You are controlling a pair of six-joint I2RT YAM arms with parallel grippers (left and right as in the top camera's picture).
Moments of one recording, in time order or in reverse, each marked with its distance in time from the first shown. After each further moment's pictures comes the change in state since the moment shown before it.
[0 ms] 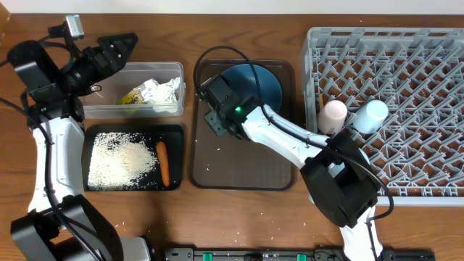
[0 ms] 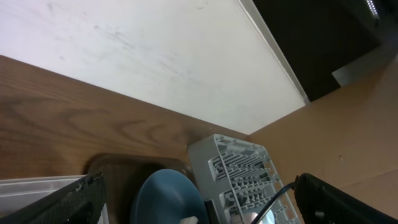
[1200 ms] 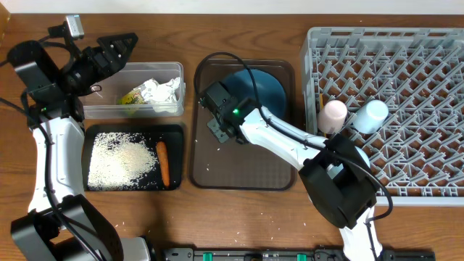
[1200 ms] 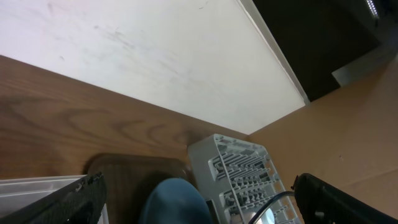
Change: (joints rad) left arm 0.000 0.000 0.000 0.000 0.000 0.000; right arm 0.015 0.000 0.000 -0.115 0.021 0.016
